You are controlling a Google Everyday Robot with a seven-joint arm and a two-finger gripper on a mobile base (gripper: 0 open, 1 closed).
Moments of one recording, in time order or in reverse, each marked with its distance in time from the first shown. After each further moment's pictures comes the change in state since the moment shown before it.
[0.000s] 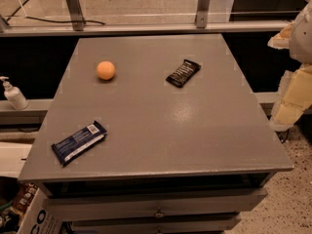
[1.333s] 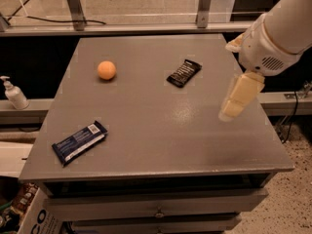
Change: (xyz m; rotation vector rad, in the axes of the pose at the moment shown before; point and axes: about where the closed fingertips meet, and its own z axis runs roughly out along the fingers) arm -0.057 -0.032 0.066 0.033 -0.176 -0.036
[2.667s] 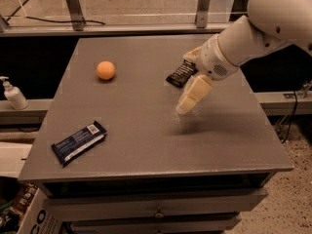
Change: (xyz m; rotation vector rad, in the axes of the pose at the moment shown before) arm -0.067 -0.028 0.103 -0.140 -0.307 0.007
